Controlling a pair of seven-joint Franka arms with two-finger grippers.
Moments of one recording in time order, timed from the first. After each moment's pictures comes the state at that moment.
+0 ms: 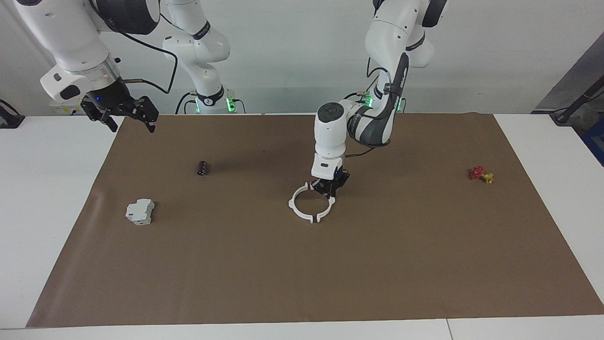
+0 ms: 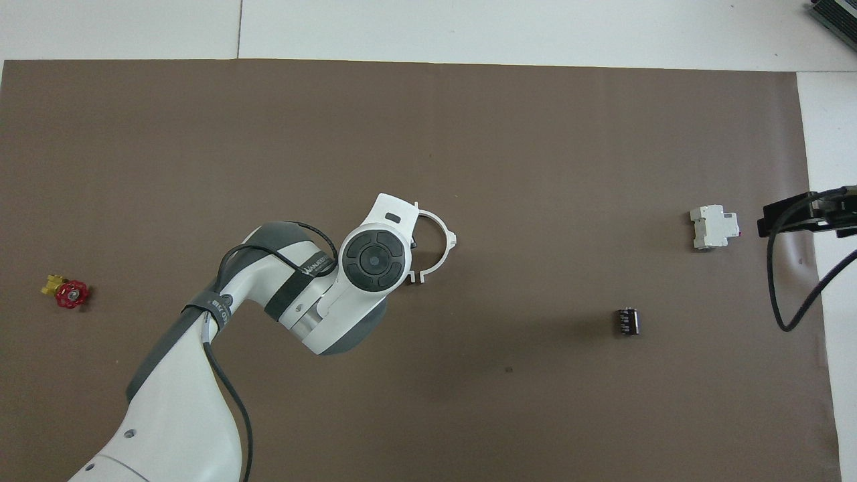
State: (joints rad) left arm -0.53 0.36 -0.12 -1.95 0.27 2.39 -1.15; right arm 0.06 -0.01 -0.12 -1.59 -0.02 1.54 -0.02
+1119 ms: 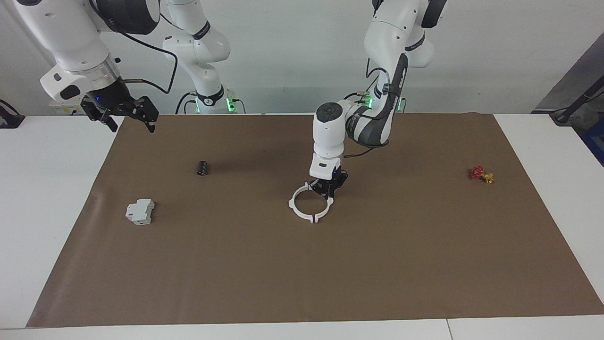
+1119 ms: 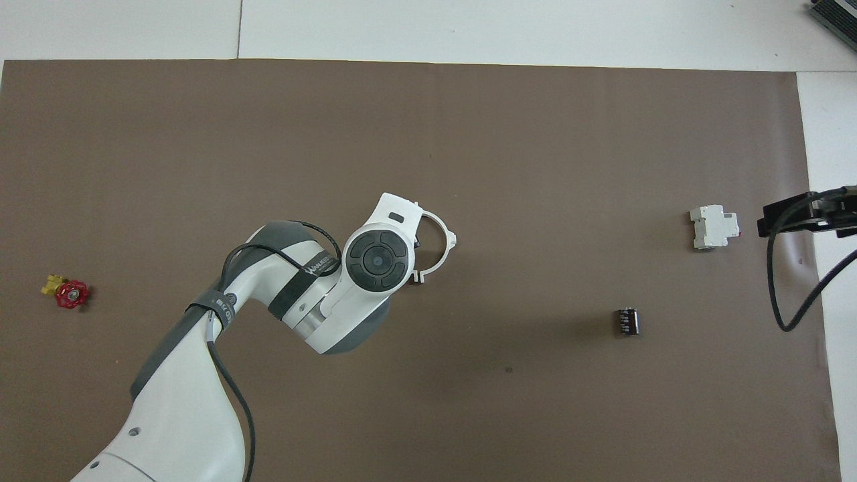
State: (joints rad) left arm -0.53 0.37 -0.12 -1.94 0.27 2.39 -1.15; right arm 0.06 -0.01 -0.12 -1.59 -0.02 1.54 -0.02
